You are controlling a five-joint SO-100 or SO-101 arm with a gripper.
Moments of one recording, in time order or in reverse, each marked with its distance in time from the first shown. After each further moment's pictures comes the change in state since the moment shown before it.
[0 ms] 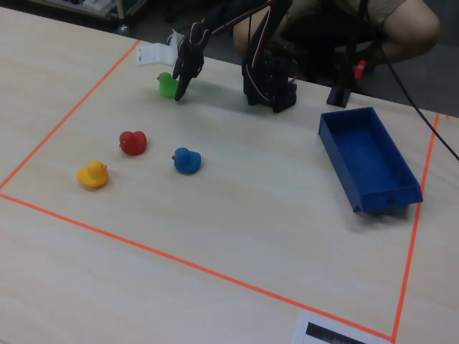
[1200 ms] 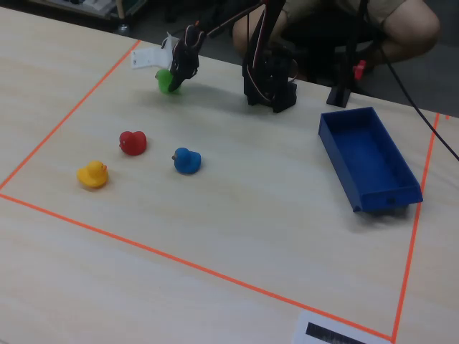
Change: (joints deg) arm -2.4 -4.7 -5.5 3.5 5.4
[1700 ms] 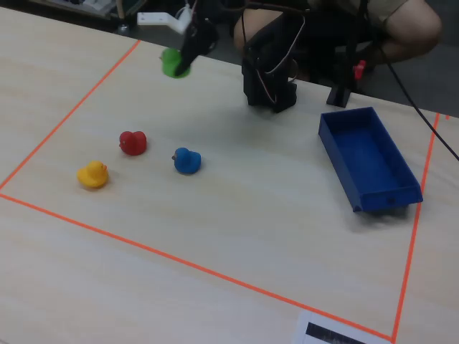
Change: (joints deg) arm -42.5 36.0 -24.3 47.6 42.0
